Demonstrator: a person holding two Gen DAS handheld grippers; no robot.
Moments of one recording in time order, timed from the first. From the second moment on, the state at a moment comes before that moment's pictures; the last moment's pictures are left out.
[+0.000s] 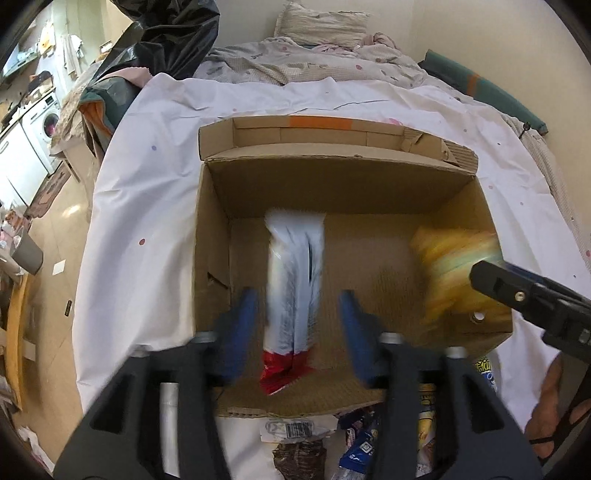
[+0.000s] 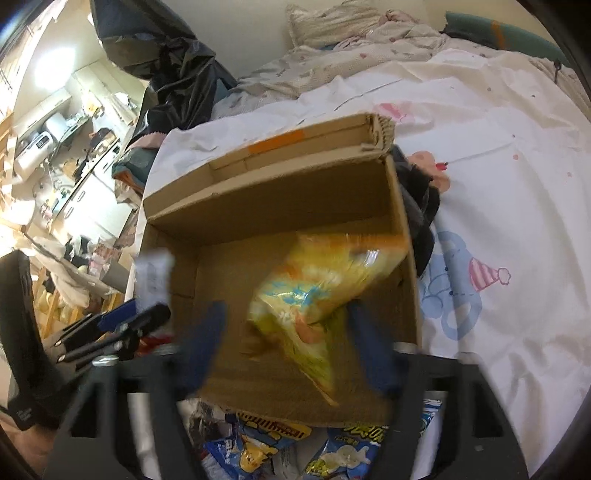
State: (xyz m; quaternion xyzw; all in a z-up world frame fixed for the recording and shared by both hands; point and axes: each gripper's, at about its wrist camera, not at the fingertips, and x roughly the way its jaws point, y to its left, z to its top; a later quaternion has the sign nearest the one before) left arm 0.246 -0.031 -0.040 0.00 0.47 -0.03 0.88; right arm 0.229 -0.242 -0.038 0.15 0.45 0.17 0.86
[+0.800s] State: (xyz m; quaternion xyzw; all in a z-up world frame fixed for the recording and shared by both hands) left arm 0.203 -0.008 -0.004 -0.02 0.40 -0.02 0.92; right arm 0.196 -0.240 -0.011 0.15 0.42 0.17 0.88
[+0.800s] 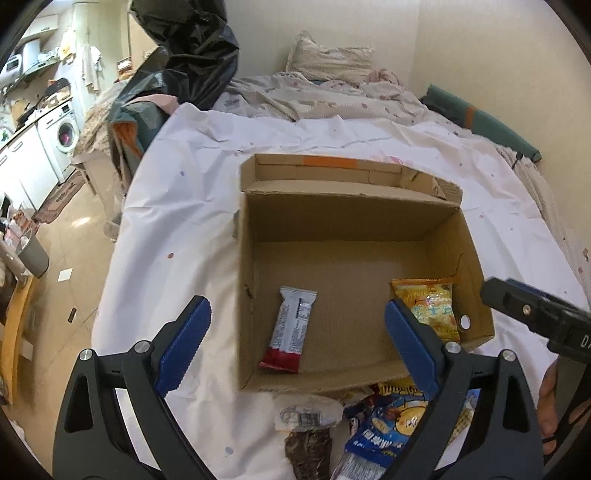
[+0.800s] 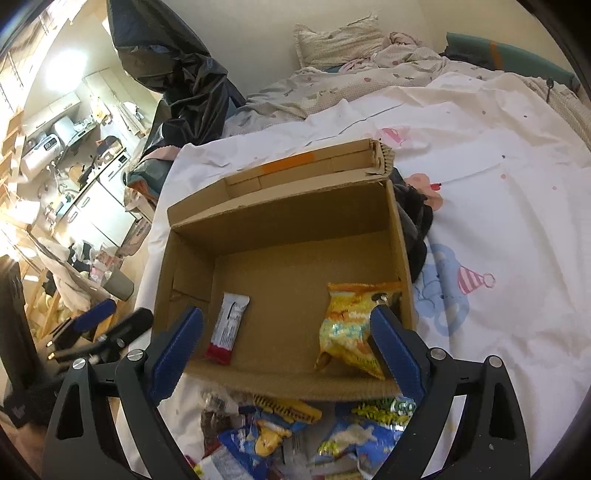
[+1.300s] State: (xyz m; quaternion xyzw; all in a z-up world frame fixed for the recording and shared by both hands) left arm 0.156 0.011 -0.017 -0.07 0.44 -0.01 0.90; right arm 0.130 -0.272 -0.013 0.19 0.44 0.14 0.87
